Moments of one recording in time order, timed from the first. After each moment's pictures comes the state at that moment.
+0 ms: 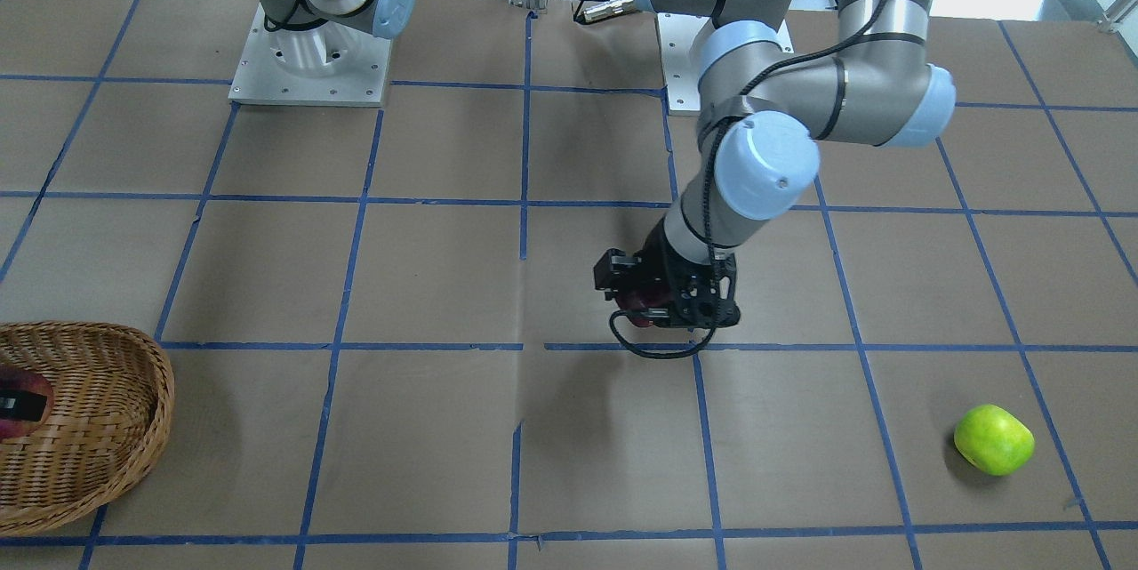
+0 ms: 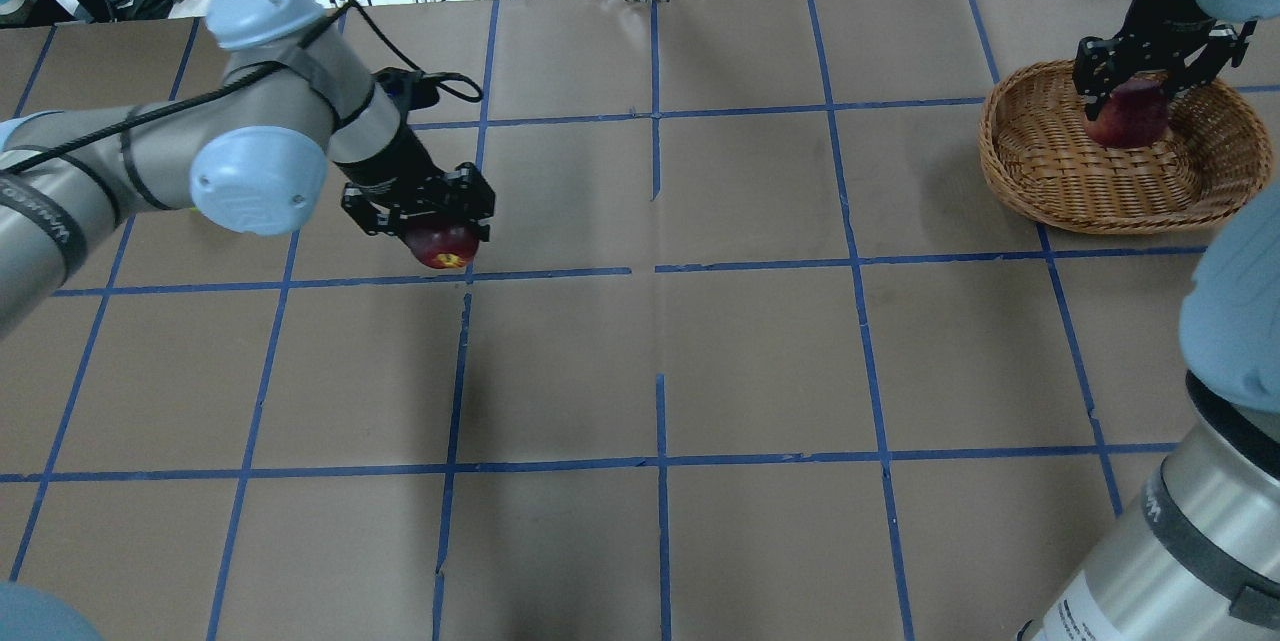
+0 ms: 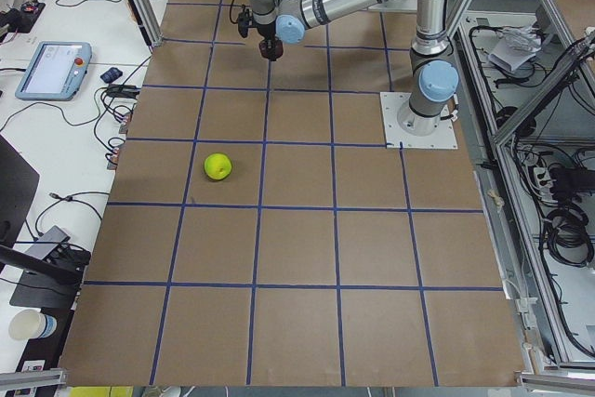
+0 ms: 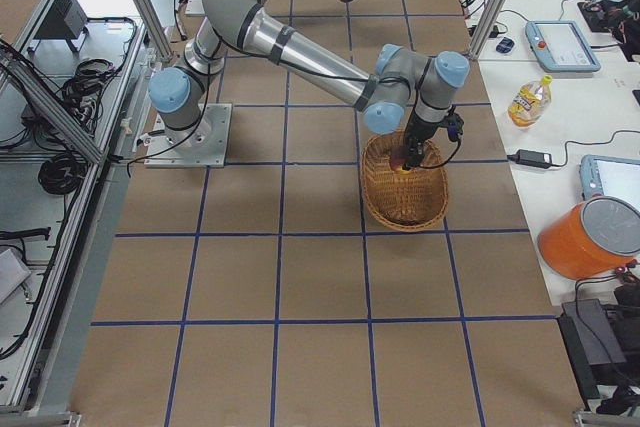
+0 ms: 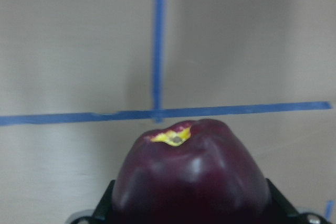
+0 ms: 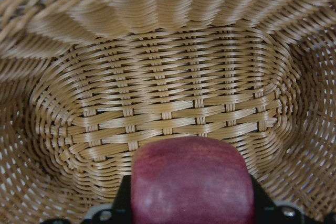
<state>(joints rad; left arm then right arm) -1.70 -1.88 -1.78 -1.11 1.39 -0.23 1.17 -0.94 1.31 -1.84 -1.75 -0.31</state>
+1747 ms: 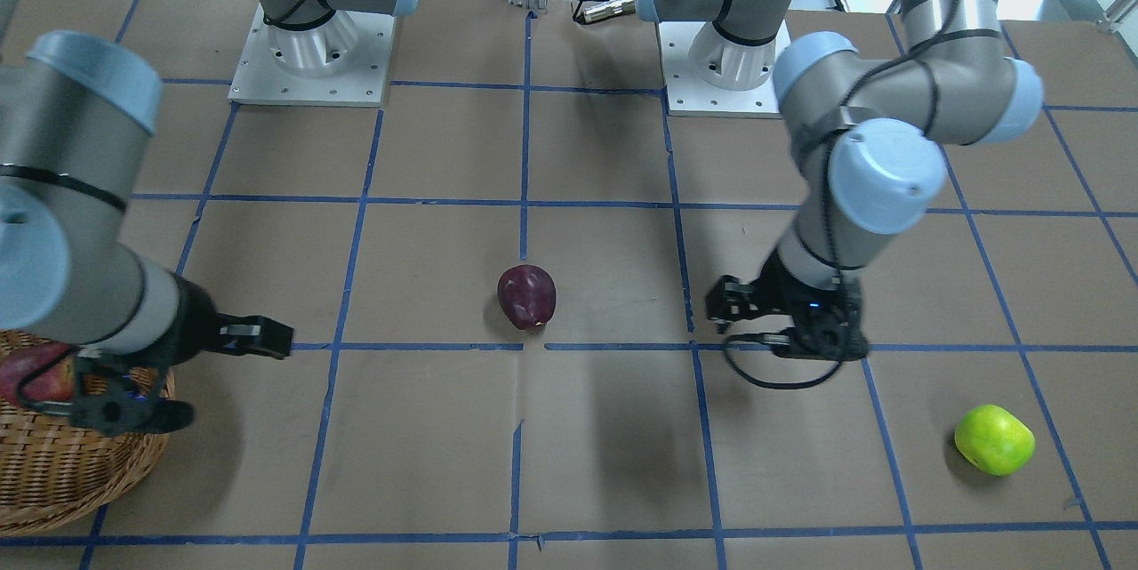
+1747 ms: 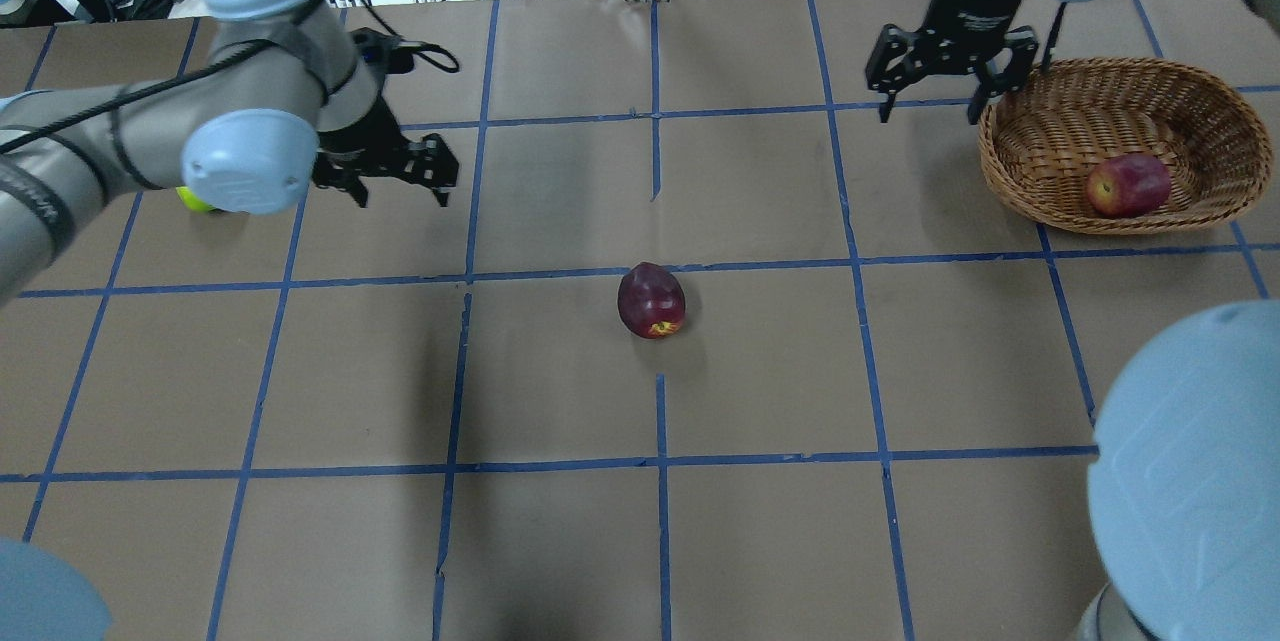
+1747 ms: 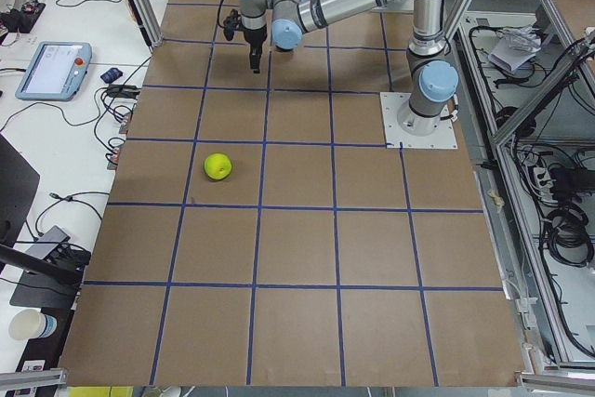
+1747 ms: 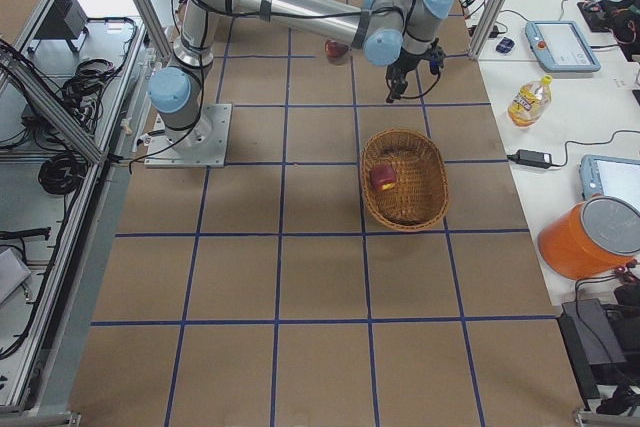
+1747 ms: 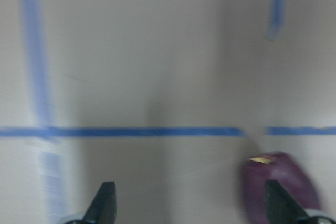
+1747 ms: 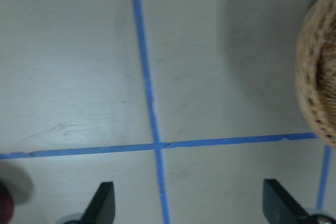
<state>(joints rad) -1.44 -1.87 -1.72 -1.12 1.57 0.20 1.54 -1.12 1.33 -1.60 -1.54 0.04</state>
